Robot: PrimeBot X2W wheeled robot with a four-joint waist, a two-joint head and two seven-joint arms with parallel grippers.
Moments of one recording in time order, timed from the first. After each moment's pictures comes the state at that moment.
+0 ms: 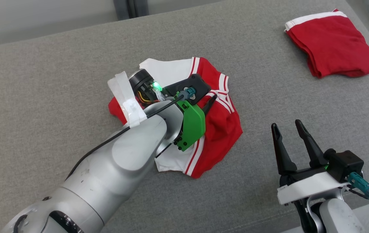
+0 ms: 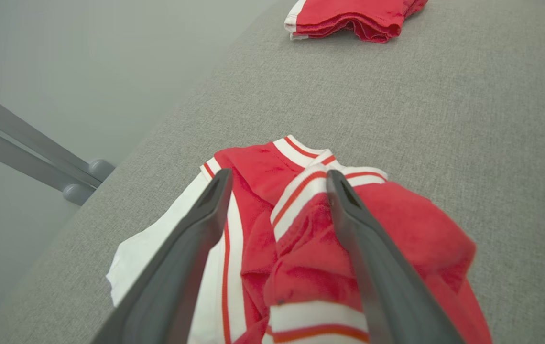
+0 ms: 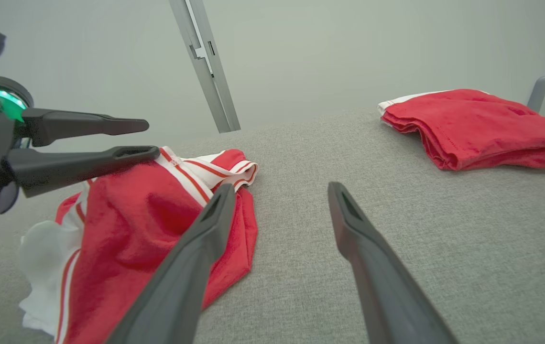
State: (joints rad) left arm -0.96 0.05 -1.00 0.75 -0.43 -0.13 0.06; right arm -0.09 -0.10 0.13 0.12 0.29 0.13 -0.26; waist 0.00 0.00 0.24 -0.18
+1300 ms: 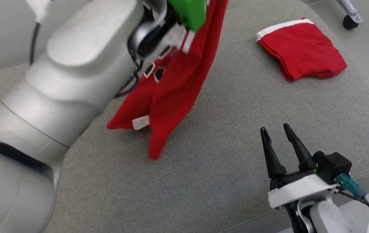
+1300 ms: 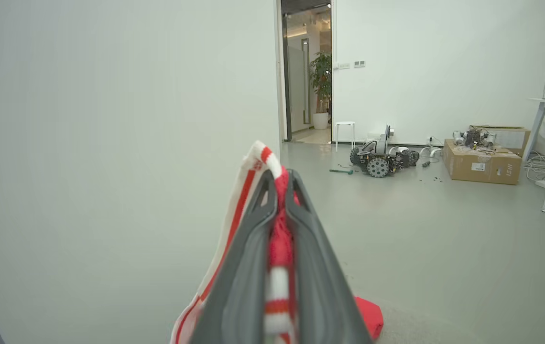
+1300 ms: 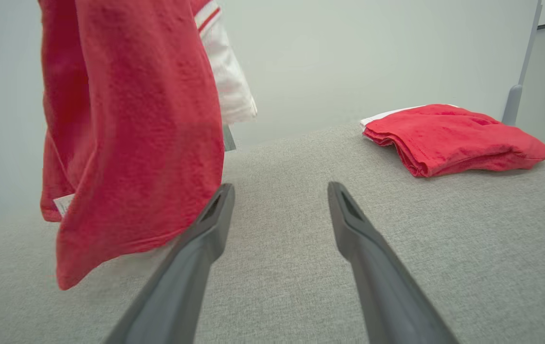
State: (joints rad) left arm -1.42 0.13 -1.02 0.64 -1.04 -0.13 -0.14; right arm -0.10 -0.07 0.17 0.15 0.30 0.13 -0.26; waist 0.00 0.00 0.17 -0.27
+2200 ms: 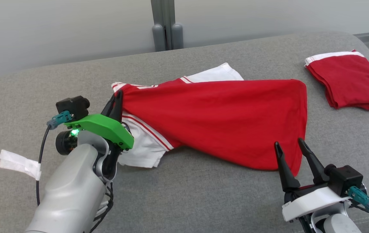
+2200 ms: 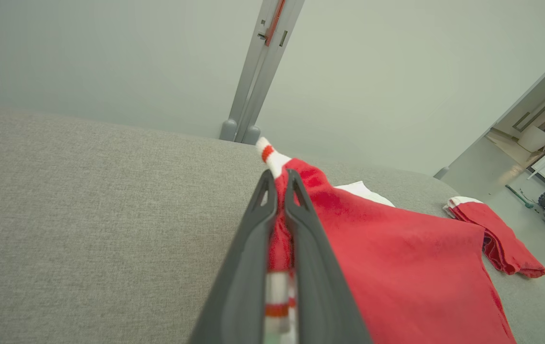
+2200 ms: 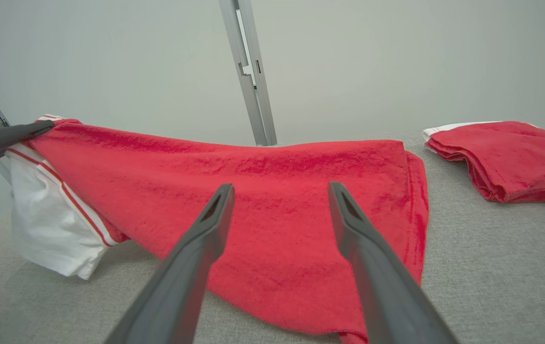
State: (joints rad) left arm -0.72 0.16 -0.66 0.86 -1.01 -0.07 -0.26; right arm -0.02 -0.13 0.14 0.14 0.29 0.13 -0.26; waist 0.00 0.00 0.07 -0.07
